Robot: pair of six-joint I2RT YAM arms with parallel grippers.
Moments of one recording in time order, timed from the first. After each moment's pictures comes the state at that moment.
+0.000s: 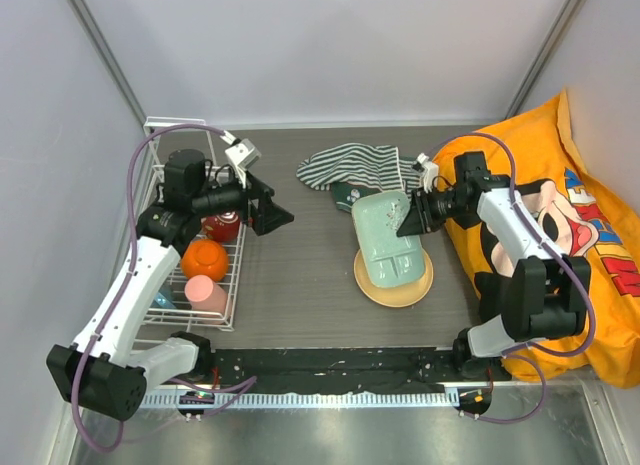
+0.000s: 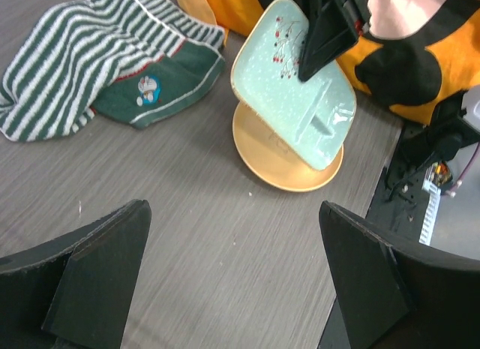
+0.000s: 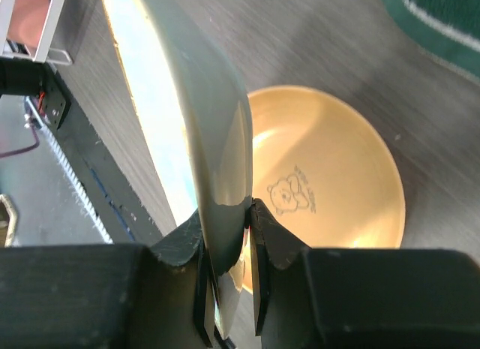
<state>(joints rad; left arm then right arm) -0.28 1.11 1.13 -0.41 0.79 0.02 0.05 1.47 1.14 -0.80 -0.83 -0.29</state>
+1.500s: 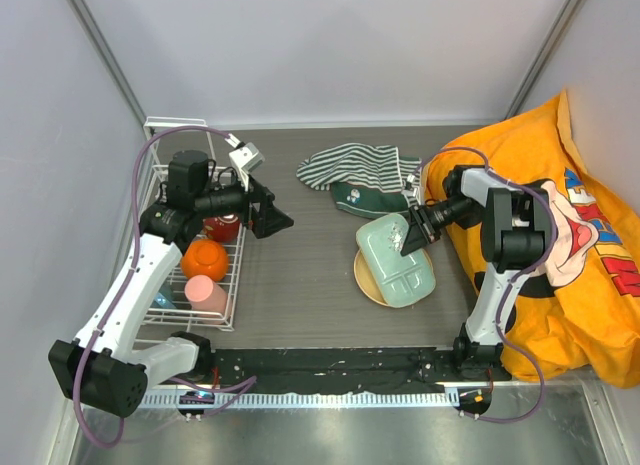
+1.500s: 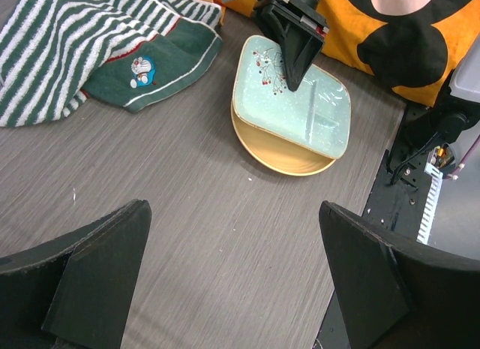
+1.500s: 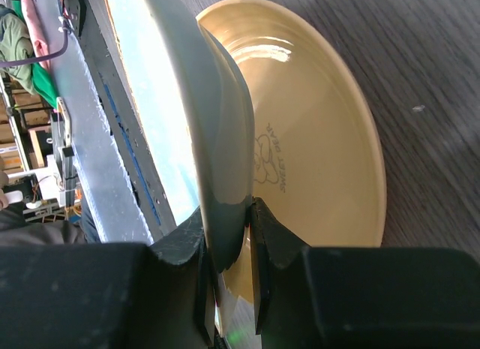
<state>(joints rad) -0.28 1.13 1.13 -0.47 0.80 0.08 -0.03 1.99 1.32 -1.21 -0.93 -0.82</state>
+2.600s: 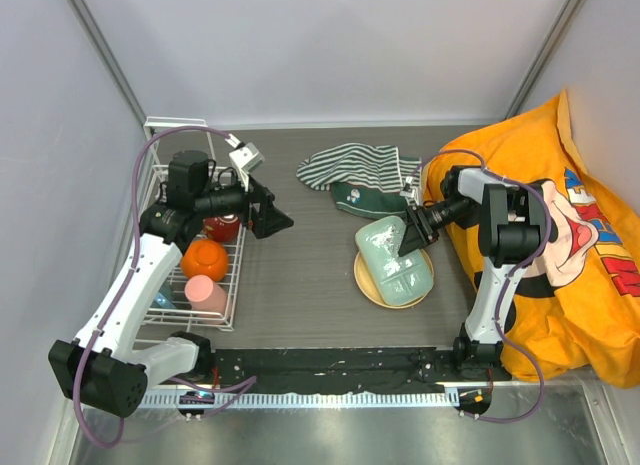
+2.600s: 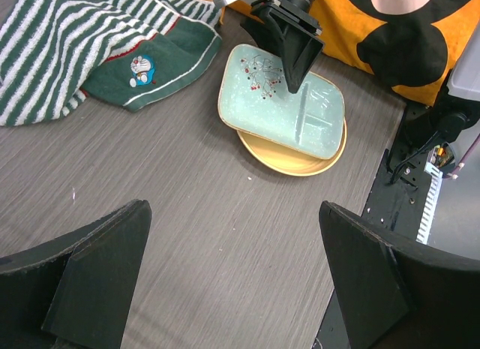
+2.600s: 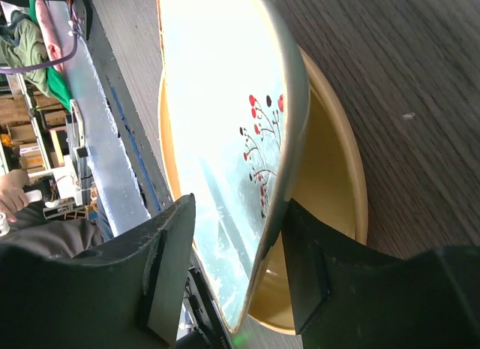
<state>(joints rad) -0.28 1.13 1.13 -0.48 0.80 0.08 -0.03 2.06 1.35 -1.22 -0.94 -0.80</state>
